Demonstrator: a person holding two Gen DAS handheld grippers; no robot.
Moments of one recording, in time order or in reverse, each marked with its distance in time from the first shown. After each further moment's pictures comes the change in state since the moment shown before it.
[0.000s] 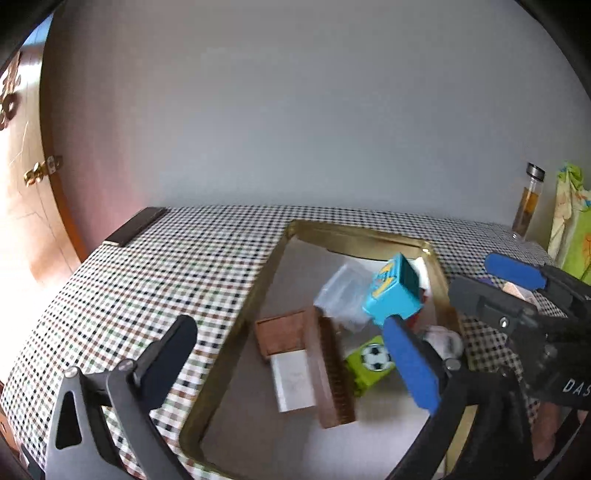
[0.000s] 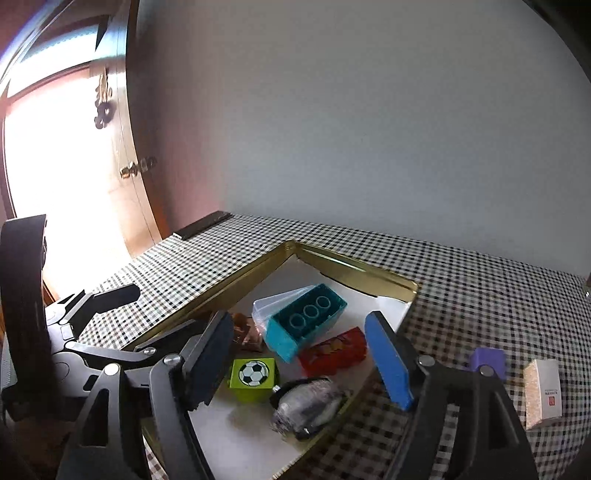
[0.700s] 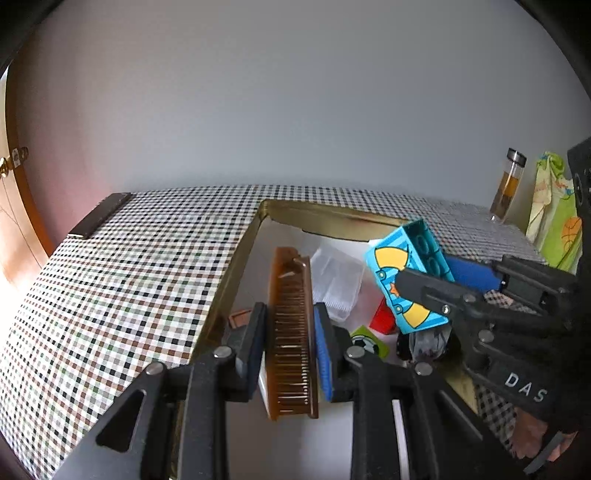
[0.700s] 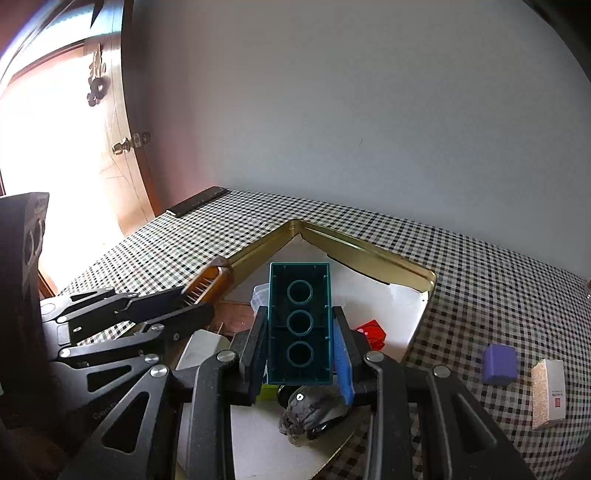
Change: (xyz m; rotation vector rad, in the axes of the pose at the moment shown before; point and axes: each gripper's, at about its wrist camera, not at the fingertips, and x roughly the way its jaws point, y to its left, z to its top) left arm 0.025 0.008 0.005 0.023 0.097 -0.120; right arm 0.038 0.020 0.005 -0.037 0.106 -0.027
